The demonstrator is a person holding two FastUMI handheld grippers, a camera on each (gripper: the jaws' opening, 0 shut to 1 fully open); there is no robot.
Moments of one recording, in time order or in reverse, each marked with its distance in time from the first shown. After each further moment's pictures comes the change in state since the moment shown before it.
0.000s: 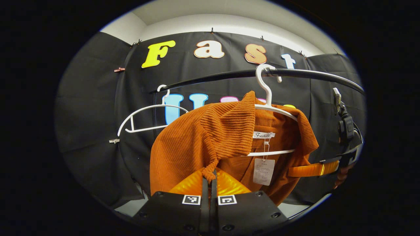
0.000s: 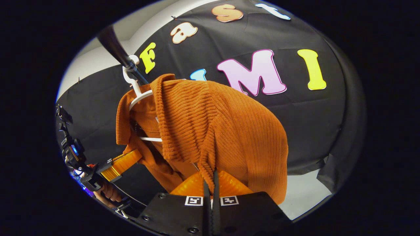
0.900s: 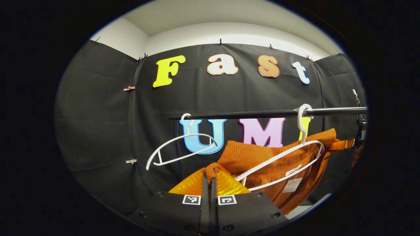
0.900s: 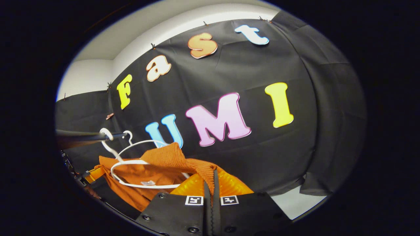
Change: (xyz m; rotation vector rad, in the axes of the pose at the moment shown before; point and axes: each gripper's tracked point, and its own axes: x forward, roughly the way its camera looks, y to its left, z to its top) left arm 0.004 0.087 0.096 0.079 -0.115 0.118; right arm -0.060 -0.089 0.163 0.032 -0.461 -0.263
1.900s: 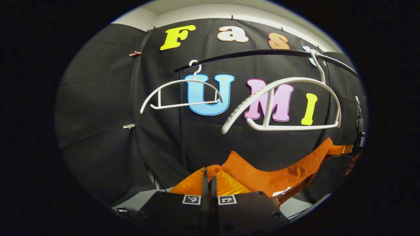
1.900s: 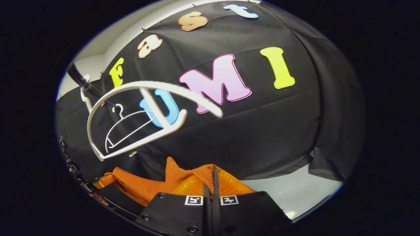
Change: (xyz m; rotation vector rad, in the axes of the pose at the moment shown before) left arm -0.007 -0.005 -0.165 -0.113 0.258 -0.003; right arm -0.007 0.018 -0.176 0.082 0.270 0.047
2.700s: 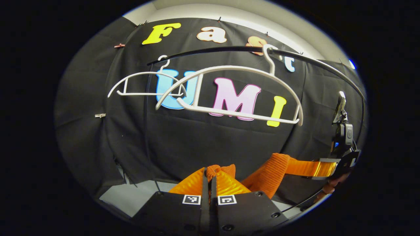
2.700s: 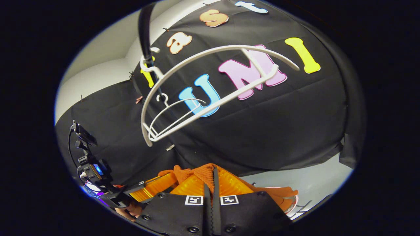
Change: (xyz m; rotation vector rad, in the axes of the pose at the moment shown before) left arm -0.042 -0.112 -0.006 -0.064 -0.032 -0.276; right arm -0.050 0.130 -0.049 0.069 0.024 0.280
